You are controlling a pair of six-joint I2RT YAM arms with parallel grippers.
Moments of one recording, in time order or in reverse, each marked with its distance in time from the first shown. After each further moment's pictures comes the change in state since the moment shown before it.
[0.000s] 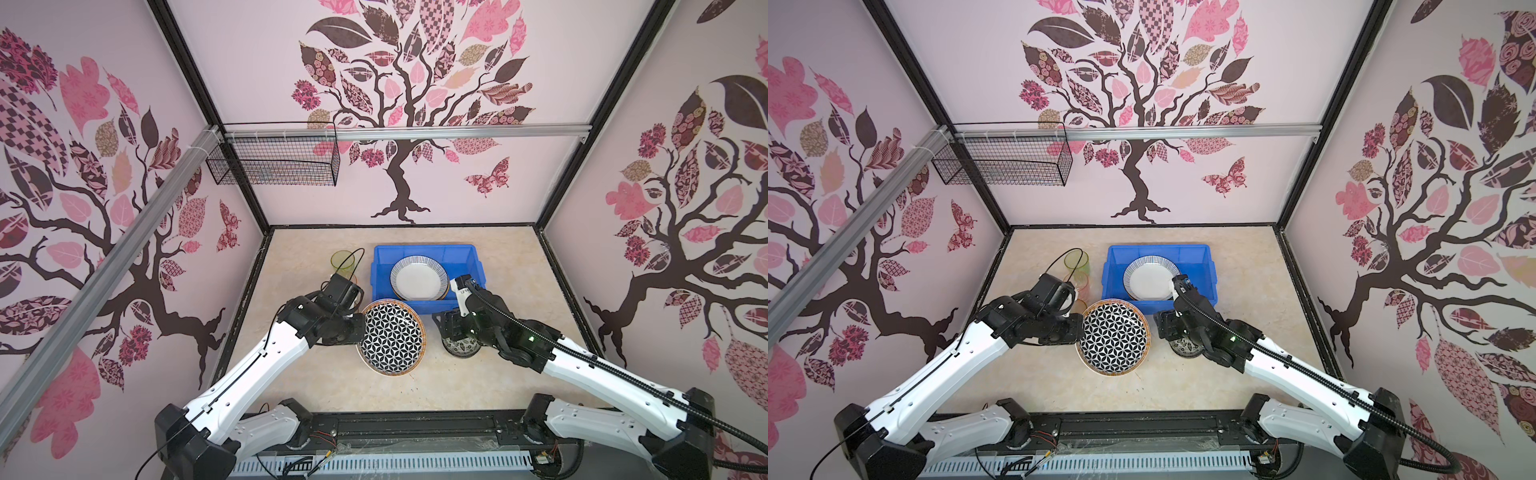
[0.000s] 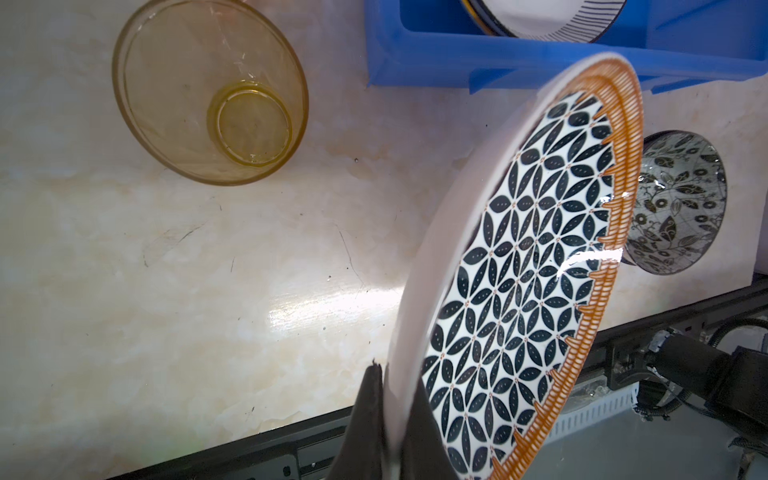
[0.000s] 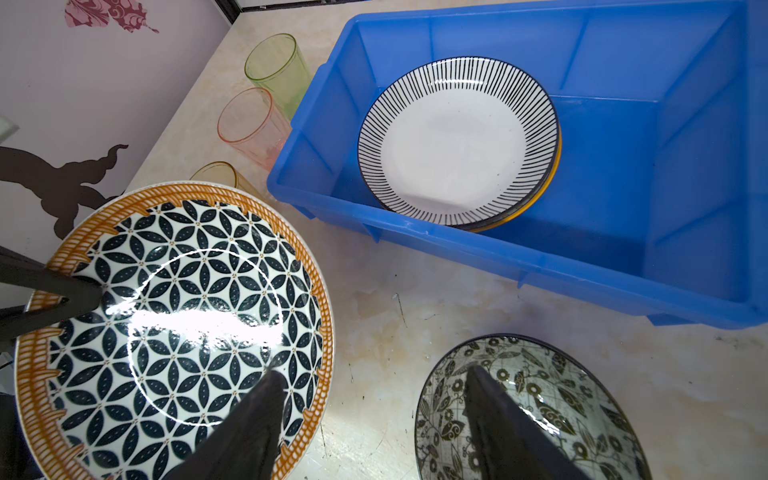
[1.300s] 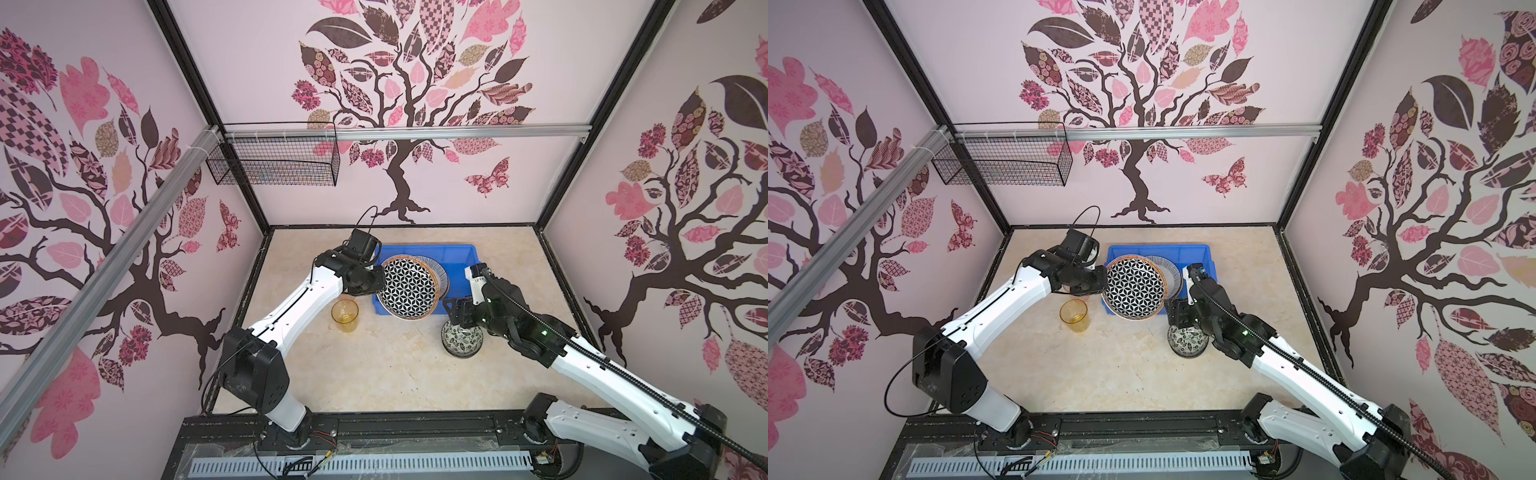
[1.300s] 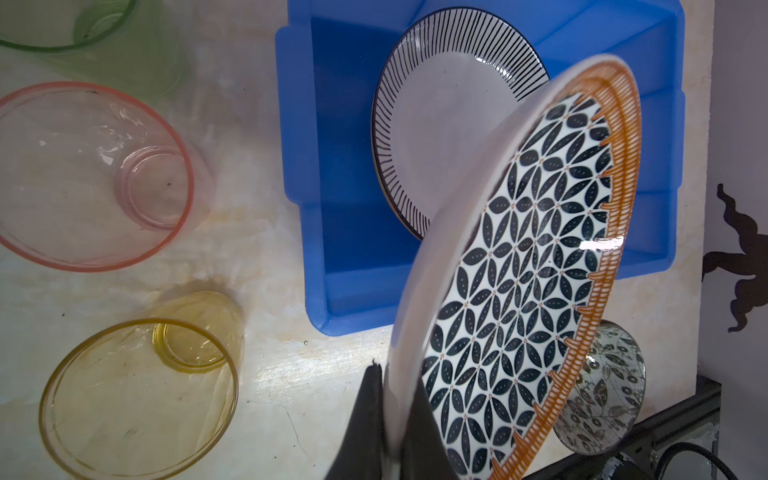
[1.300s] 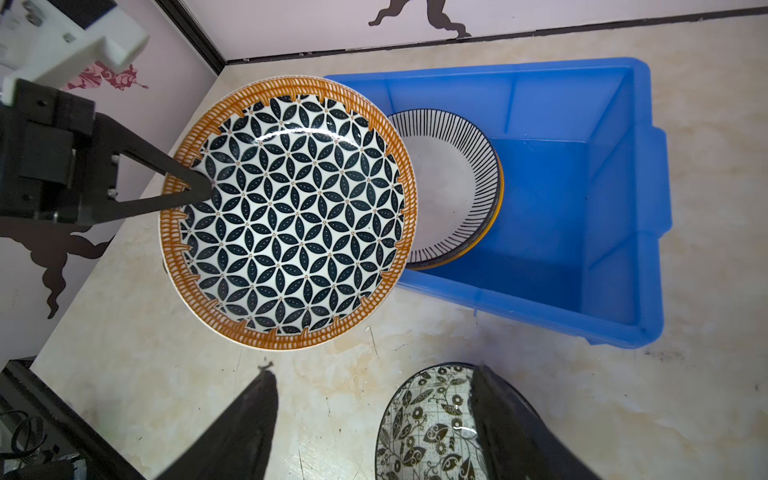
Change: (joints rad) left arm 0.118 0.471 0.366 0.204 0.031 0.047; right arm -0.148 -0.038 0.040 -0.007 -0.043 -0.059
